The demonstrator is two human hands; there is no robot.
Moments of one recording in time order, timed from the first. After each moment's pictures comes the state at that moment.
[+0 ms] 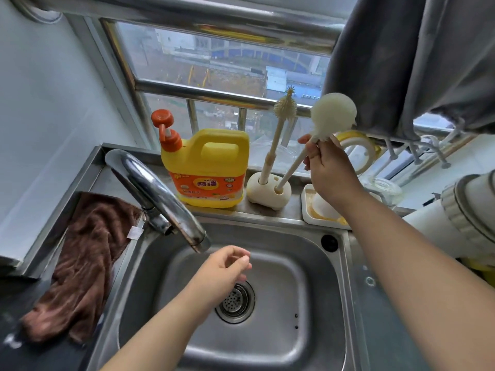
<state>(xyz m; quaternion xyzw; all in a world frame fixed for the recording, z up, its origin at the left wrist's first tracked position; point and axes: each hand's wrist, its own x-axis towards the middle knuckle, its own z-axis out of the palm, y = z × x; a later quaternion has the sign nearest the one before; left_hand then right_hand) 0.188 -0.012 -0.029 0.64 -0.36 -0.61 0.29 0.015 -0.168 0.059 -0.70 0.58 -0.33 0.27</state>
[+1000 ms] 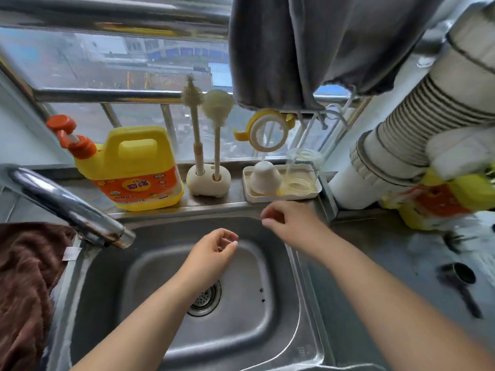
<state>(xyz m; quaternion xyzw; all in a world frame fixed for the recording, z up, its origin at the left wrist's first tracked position) 0.127 -0.027 -0.026 0.61 -0.56 -0.52 0.22 -0.058 -0.057 0.029 -0.68 0.65 -0.09 0.32</state>
